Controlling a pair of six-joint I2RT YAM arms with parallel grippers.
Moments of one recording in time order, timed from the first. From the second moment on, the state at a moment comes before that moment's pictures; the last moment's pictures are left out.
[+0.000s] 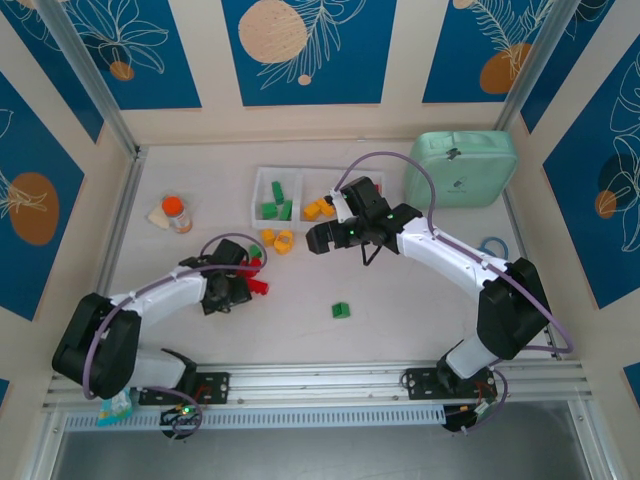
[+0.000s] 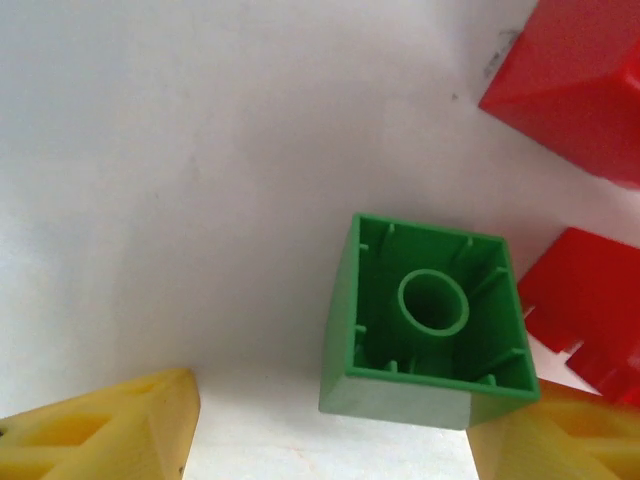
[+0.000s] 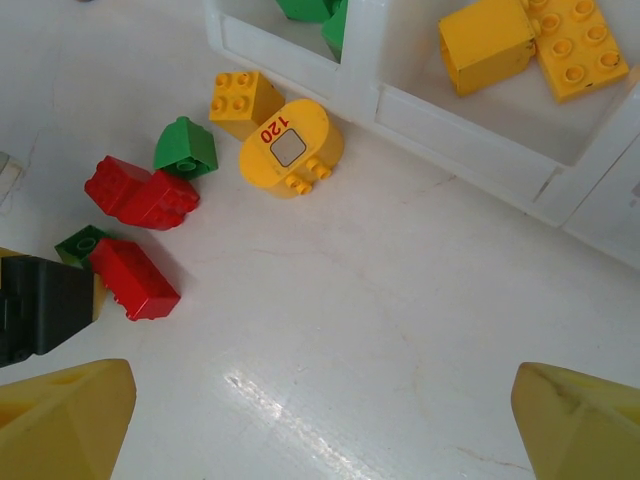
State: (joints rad) left arm -0.46 1.34 0.63 -0.65 -0.13 -0.78; right arm 0.64 1.54 1.19 -0.55 -0.20 0.29
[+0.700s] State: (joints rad) left arm -0.39 1.40 0.65 -0.59 -0.15 -0.71; right arm 0.64 1.54 1.19 -0.57 -0.19 0.28
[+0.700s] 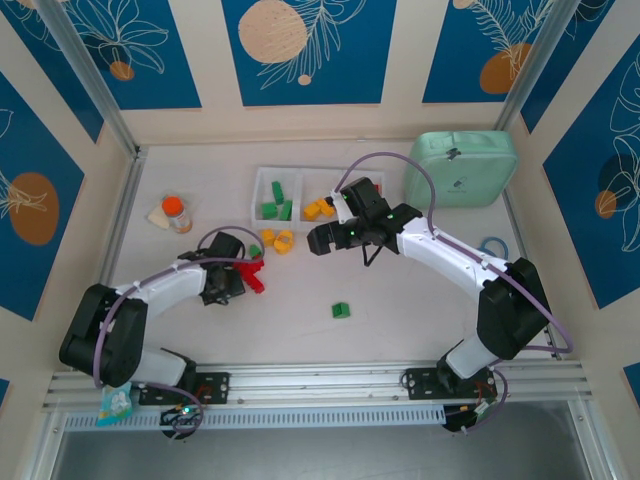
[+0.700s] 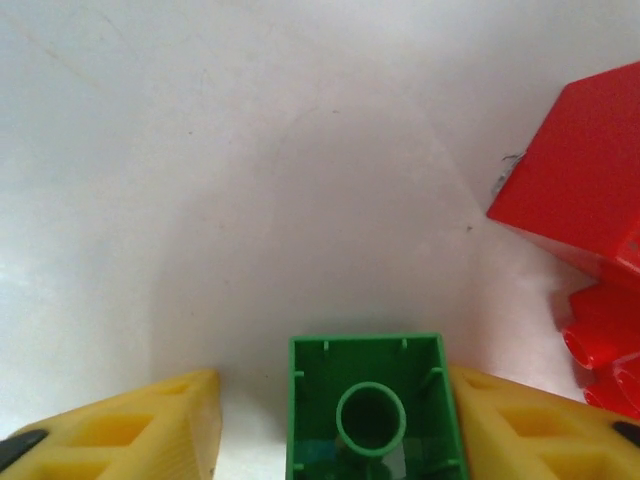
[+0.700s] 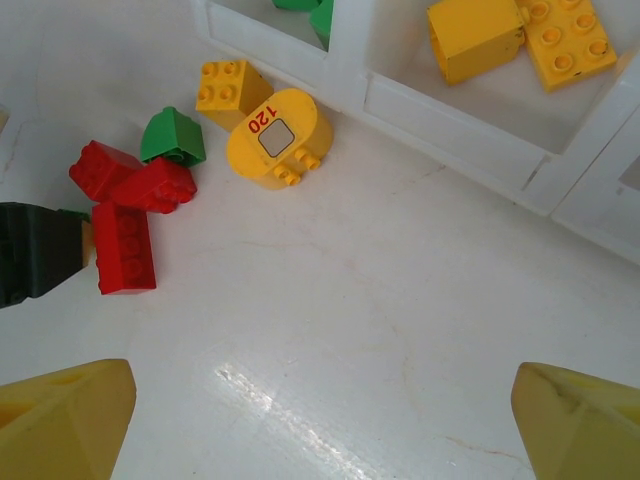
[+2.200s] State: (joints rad) left arm -0.39 1.97 1.60 -0.57 0.02 -0.46; right arm 0.45 0.93 0.85 -0.64 -0.19 0.39
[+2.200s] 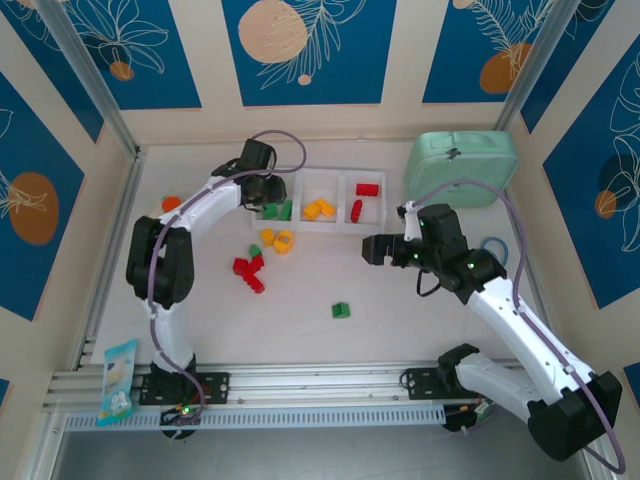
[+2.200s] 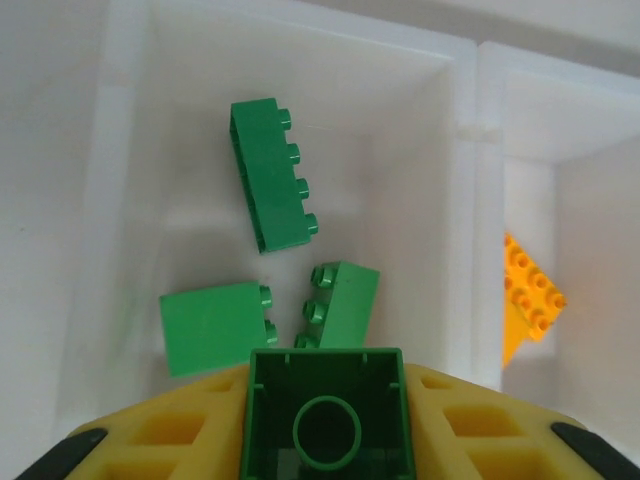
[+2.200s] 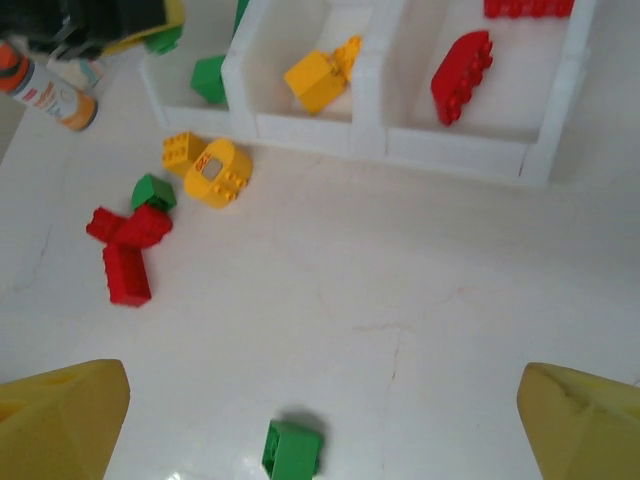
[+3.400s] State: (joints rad) left arm -0.40 0.99 0.95 -0.77 -0.01 -0.41; right arm 0.88 1.39 0.95 -0.84 -0.14 0.36
